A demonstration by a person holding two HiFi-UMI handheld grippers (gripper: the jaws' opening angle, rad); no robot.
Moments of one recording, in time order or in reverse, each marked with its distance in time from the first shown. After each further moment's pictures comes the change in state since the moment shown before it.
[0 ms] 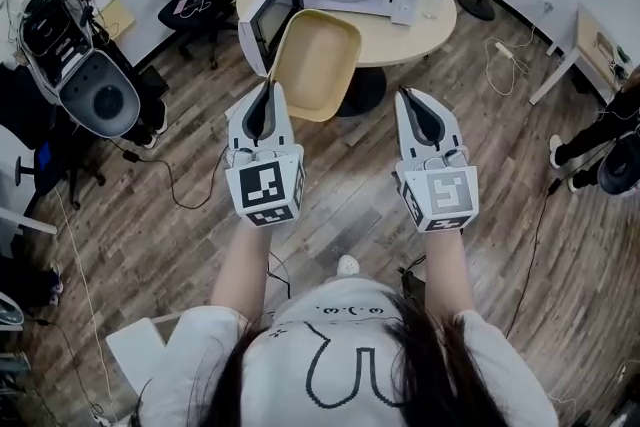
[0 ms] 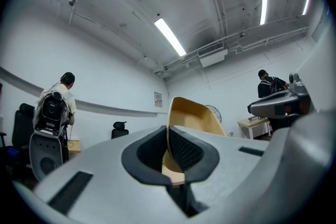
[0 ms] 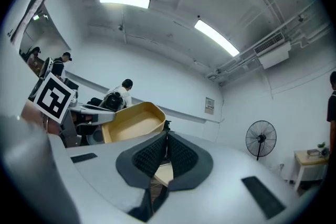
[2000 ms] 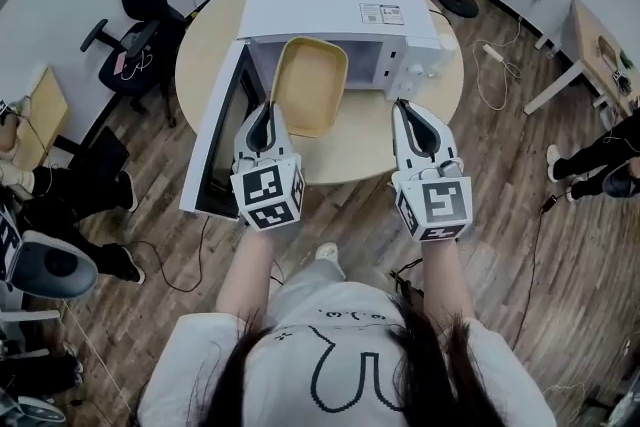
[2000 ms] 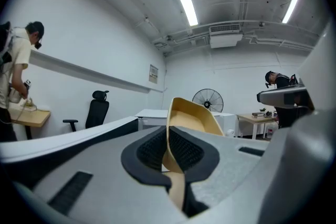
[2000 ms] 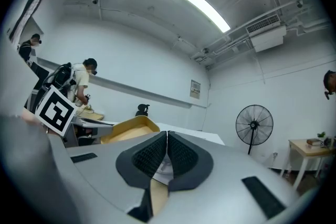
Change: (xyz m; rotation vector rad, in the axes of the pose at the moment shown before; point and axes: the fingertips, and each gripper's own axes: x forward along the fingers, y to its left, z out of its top) left arm 0.455 0.032 -0.187 -0.143 0.240 -0.111; right arm 0.362 -0.209 -0.163 0.060 0.161 -0.157
